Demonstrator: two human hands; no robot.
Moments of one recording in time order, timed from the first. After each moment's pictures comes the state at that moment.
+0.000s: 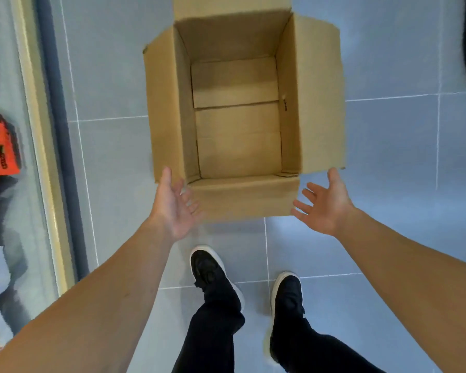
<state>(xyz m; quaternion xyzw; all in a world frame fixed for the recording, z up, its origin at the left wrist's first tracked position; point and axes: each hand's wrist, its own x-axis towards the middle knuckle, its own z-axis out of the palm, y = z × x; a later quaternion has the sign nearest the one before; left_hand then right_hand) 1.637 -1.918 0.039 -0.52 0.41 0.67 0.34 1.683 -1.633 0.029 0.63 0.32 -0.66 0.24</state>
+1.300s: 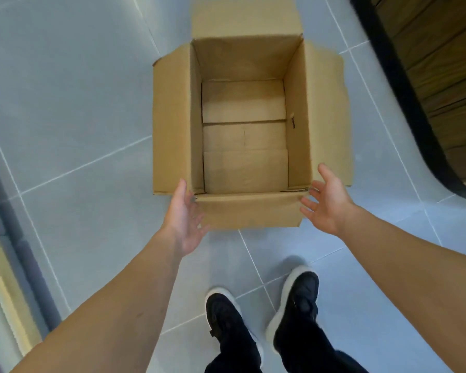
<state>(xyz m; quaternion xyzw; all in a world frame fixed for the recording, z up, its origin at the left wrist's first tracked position) 1.092 -1.721 0.002 -0.37 0.53 0.60 0.46 1.201 -1.473 0.008 0.64 0.34 -0.68 0.10</state>
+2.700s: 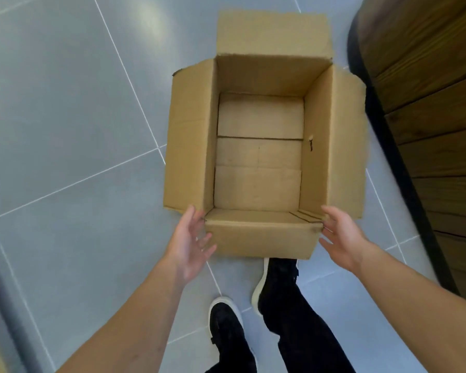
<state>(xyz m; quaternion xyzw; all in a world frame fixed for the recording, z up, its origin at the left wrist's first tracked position) 0.494 -1.516 -0.001 -0.42 0.52 0.58 0.47 0.621 -1.258 0.003 0.67 0.37 -0.63 0.15</state>
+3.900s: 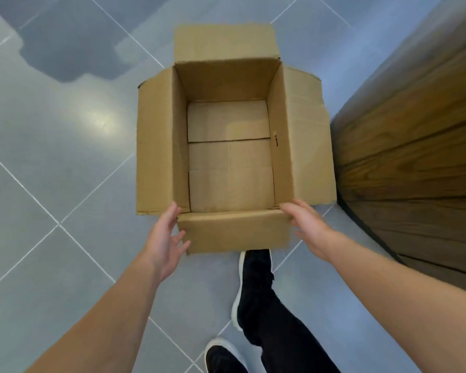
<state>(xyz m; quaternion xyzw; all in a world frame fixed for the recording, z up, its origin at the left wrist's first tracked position) -0.041 -1.242 -0.004 -0.23 0.63 0.51 0.53 0.169 -1.045 -0.001 0.62 0.43 -0.64 0.14</state>
